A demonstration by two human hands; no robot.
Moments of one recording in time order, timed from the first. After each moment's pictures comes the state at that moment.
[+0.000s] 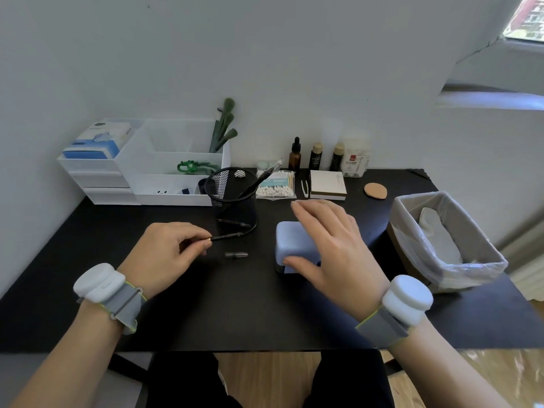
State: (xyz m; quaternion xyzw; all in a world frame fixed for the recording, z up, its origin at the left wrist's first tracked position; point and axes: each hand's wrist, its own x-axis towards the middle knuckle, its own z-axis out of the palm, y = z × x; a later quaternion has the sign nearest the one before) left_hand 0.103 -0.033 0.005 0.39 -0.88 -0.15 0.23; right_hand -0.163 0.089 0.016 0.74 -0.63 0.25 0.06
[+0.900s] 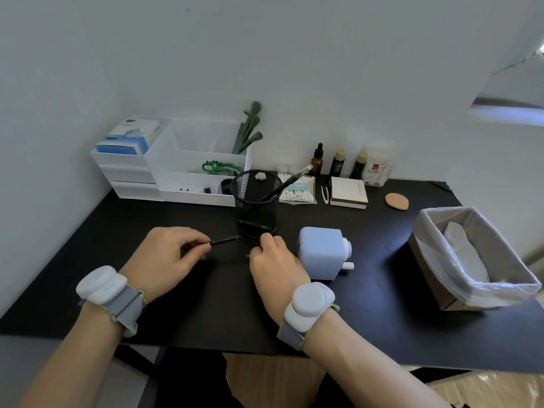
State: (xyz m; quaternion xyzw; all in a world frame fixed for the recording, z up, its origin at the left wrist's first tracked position) left_hand 0.134 -0.033 0.000 0.46 -0.85 -0.17 0.20; right_hand -0.056 0.044 -0.003 0.74 -0.67 0.05 -0.02
